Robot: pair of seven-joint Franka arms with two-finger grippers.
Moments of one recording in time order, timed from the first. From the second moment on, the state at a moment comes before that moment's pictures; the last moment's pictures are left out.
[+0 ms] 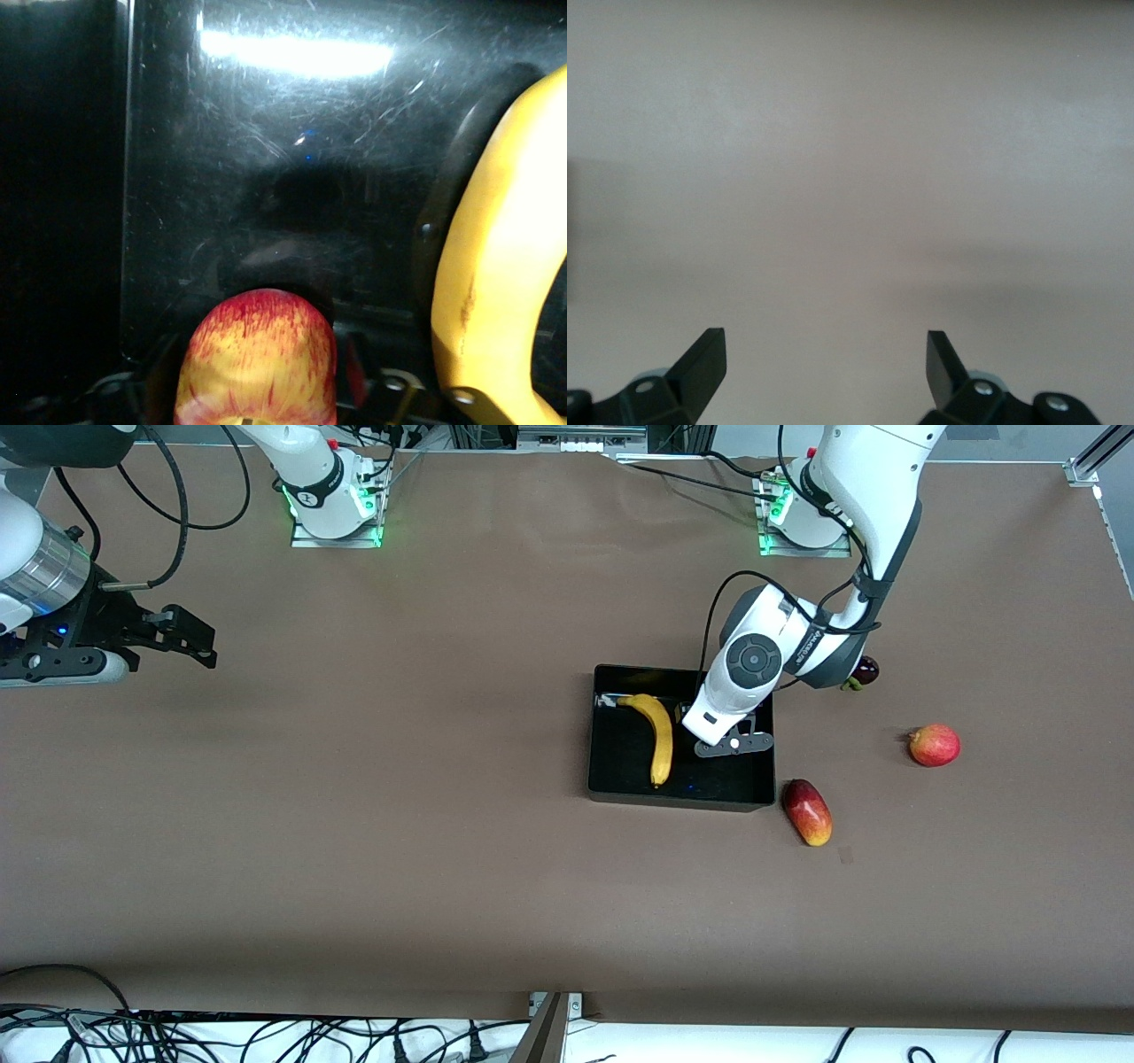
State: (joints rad) left arm -0.36 0.46 -0.12 -2.06 0.04 2.33 -0.64; right arm 0.07 0.06 0.05 -1.58 -0.01 1.64 0.06
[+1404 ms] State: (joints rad) left arm -0.02 0.38 -0.10 -1.91 0.04 1.92 -0.01; right arm 0.07 0.06 0.05 -1.58 -0.01 1.64 0.06
